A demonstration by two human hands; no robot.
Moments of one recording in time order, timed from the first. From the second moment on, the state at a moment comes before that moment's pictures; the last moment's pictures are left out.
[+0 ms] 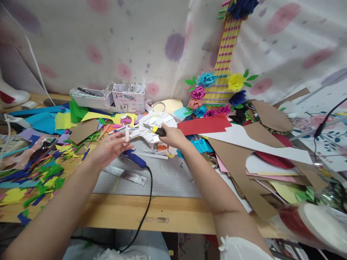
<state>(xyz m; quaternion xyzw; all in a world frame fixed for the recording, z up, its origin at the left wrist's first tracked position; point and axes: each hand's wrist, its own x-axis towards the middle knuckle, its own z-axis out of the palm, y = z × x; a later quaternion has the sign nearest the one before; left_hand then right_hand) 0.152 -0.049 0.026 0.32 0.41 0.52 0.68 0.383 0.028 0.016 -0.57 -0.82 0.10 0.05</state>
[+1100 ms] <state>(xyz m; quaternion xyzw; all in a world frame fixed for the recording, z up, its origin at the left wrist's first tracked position) 0.025 -0.002 -0.063 0.57 0.68 0.40 0.24 0.314 -0.024 -0.032 -0.48 -0.75 0.42 0.21</state>
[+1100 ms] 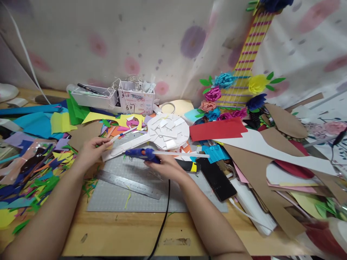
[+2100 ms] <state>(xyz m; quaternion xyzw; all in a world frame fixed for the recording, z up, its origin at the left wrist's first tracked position) 0.073 0.005 -0.051 0.70 0.65 0.17 0.25 0.333 0.021 -0.014 -0.52 -0.70 0.36 0.34</state>
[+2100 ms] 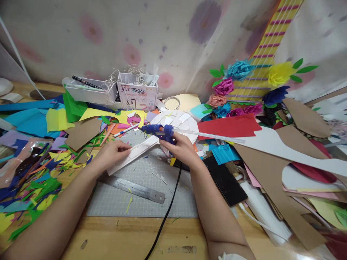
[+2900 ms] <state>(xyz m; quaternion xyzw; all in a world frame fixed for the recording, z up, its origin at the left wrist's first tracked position) 0.068 0.006 -0.064 0.56 0.65 0.39 0.34 0.349 0.026 -0.010 -0.56 -0.63 0.38 0.38</state>
